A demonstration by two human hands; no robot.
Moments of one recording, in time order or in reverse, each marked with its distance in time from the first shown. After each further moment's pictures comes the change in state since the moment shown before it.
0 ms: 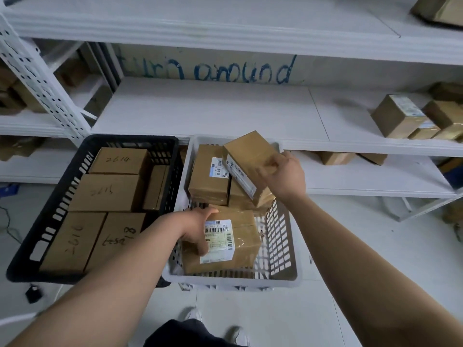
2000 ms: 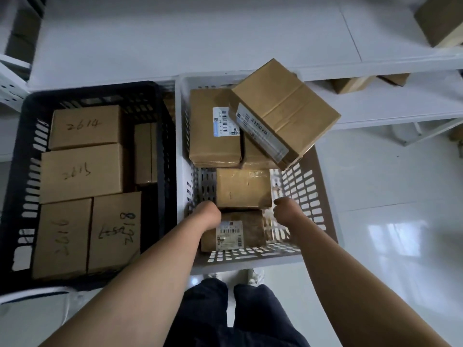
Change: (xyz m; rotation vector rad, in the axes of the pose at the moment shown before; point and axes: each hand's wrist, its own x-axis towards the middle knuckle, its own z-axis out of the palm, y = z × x) left_hand 0.111 -0.038 0.066 -0.348 0.011 -0.336; right_hand -0.075 0.084 0.158 0.016 -0.676 0.814
